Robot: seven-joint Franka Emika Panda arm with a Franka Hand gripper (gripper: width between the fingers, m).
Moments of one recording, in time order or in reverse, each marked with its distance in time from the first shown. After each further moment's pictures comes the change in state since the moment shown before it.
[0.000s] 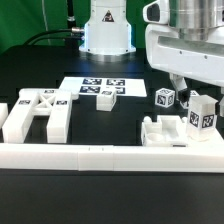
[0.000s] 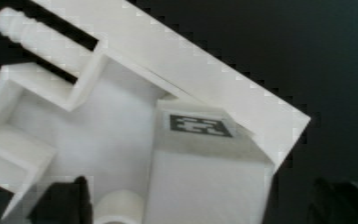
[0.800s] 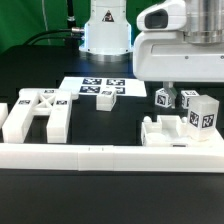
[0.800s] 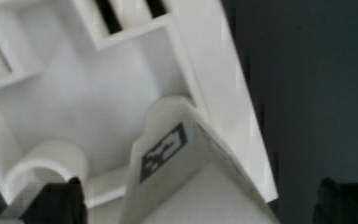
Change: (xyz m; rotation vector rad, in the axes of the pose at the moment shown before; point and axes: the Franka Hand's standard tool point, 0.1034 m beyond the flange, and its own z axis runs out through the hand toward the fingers) arm -0.005 -0.001 0.007 -0.030 -0.014 -0.717
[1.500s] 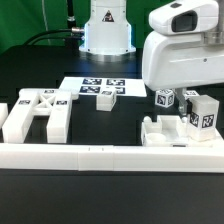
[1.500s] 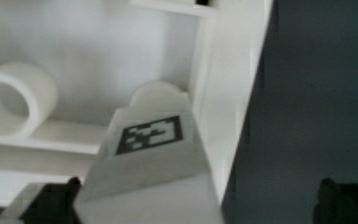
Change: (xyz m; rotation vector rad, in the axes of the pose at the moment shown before) arm 0.000 -0.004 0.003 -0.036 0.030 -0.498
